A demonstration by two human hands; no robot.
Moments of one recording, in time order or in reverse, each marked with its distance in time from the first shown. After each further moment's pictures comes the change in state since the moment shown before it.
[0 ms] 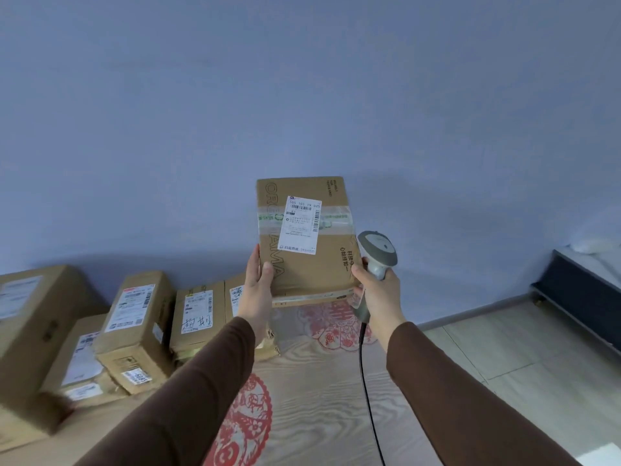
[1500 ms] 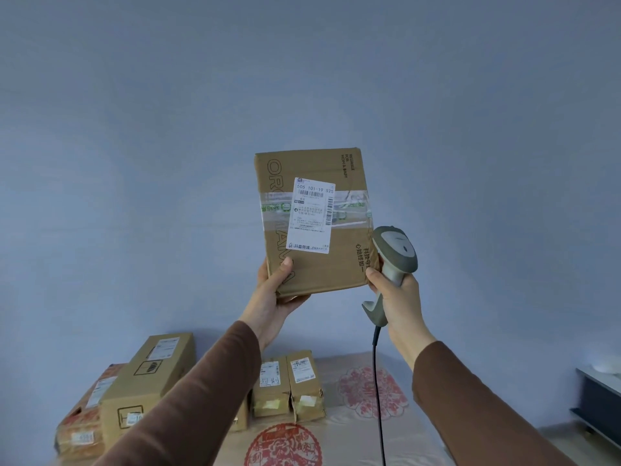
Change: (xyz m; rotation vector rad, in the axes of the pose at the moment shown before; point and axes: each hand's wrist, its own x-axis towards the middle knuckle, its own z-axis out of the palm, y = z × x) left_hand -0.318 0.255 -0.110 -0.458 -0.288 0.345; right_hand -0.351 -0.239 0.031 0.175 -0.250 -0.438
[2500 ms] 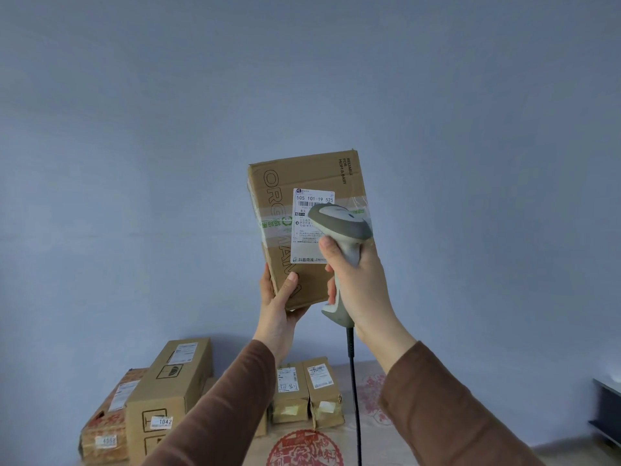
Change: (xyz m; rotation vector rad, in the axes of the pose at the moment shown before) left_hand -0.016 0.001 -0.046 0.034 0.070 0.206; right_hand -0.098 -0.058 0.129 -0.192 -0.213 -0.300
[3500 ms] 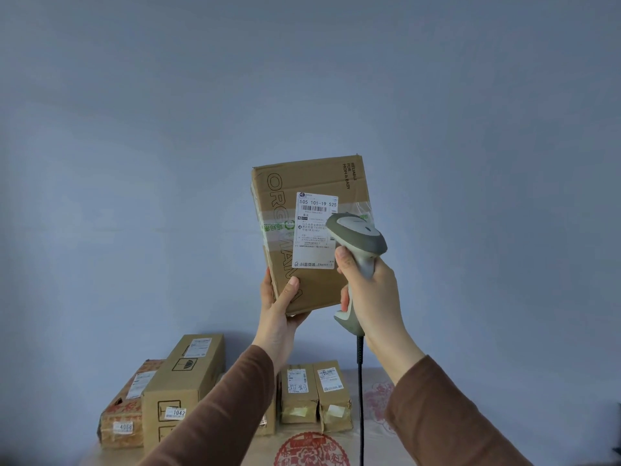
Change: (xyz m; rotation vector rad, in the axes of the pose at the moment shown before) left_hand -0.017 0.022 -0.016 -0.010 0.051 0.025; right_hand -0.004 0.012 0.006 -0.055 0.008 0.013
